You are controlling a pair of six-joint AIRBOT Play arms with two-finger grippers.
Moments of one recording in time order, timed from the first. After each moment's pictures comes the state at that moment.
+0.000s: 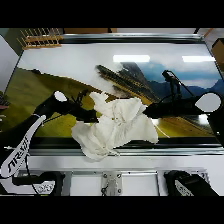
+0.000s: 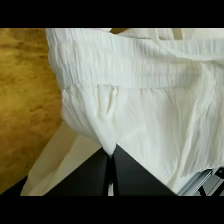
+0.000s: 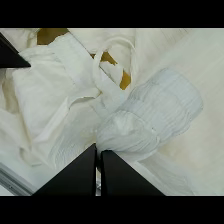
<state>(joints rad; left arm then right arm) -0.21 -1.50 1.01 0.78 -1.22 -1.23 0.18 -0.95 1.01 -1.01 1.21 1.43</state>
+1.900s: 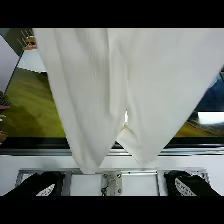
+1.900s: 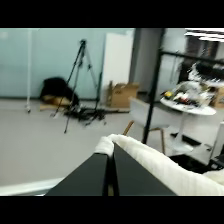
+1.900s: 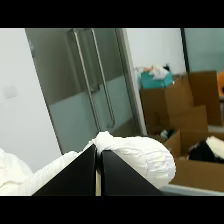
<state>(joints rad) -0.41 -1.12 1.89 1.40 -0.55 -1.66 0.05 -1.07 1.99 -0.83 0.78 1.41</state>
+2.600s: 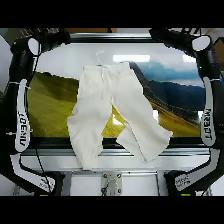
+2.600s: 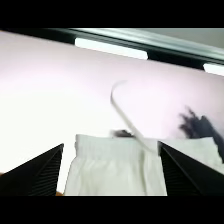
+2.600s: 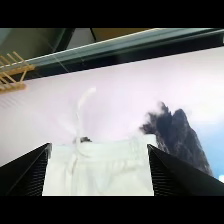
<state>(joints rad) -0.06 -1.72 1.98 1.41 -0.76 -1.75 -0.04 -1.75 1.98 -0.80 0.72 1.33</state>
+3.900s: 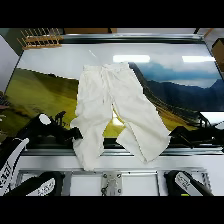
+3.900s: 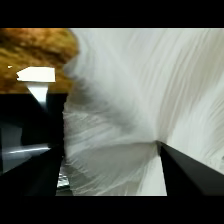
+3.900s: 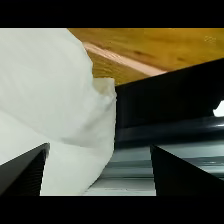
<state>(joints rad) 0.00 -1.22 0.58 1.07 -1.12 -1.55 -0.61 -1.08 0.57 -1.10 1.24 1.27</state>
